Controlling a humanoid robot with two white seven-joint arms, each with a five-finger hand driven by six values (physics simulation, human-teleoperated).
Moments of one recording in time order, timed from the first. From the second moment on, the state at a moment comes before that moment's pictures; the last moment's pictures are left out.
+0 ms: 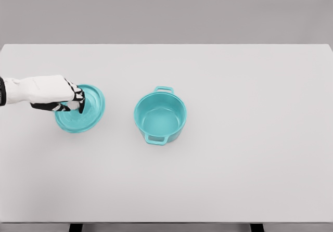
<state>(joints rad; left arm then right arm) -0.80 1.03 -0.92 -1.49 -0.29 -0.61 -0.48 0.01 0.00 0.50 -0.09 0.16 -0.04 0.31</state>
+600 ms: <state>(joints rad) -0.89 0.90 -0.99 -1.53 -0.28 -0.61 -0.48 0.01 0.00 0.50 -0.09 0.16 -0.04 0.31</state>
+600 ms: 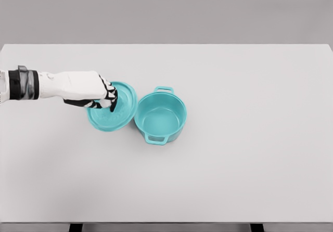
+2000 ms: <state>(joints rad) -1.05 0.60 -1.09 -1.40 -0.24 -0.61 -0.61 0.01 0.00 0.50 -0.09 0.16 -0.04 0.31</state>
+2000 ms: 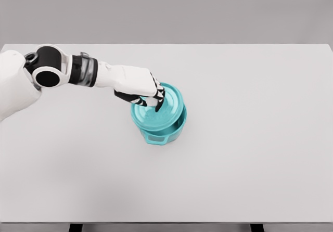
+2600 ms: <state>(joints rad) -1.04 0.58 -1.11 -1.39 -0.23 -0.61 -0.61 0.01 0.00 0.50 -0.09 0.16 -0.04 0.31</state>
